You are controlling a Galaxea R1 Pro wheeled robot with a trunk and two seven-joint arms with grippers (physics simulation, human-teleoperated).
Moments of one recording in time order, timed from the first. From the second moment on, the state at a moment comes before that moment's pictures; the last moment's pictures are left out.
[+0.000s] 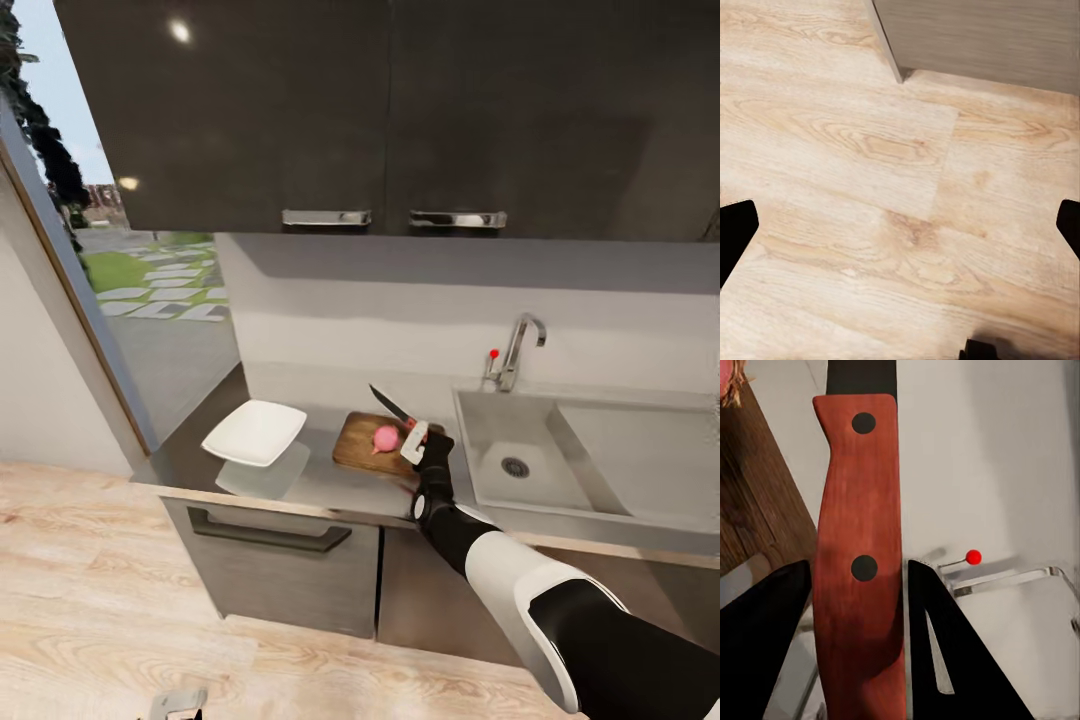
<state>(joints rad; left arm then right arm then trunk) -0.46 0.08 -0.37 0.08 0.42 -0.39 0.13 -0.99 0.17 0.31 -0.18 0.91 0.15 -0.58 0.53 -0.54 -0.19</state>
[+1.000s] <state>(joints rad) -0.46 0.10 -0.37 0.08 0.42 -0.39 0.13 -0.99 0.17 0.31 -0.17 0.91 0.15 -0.57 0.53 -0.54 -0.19</state>
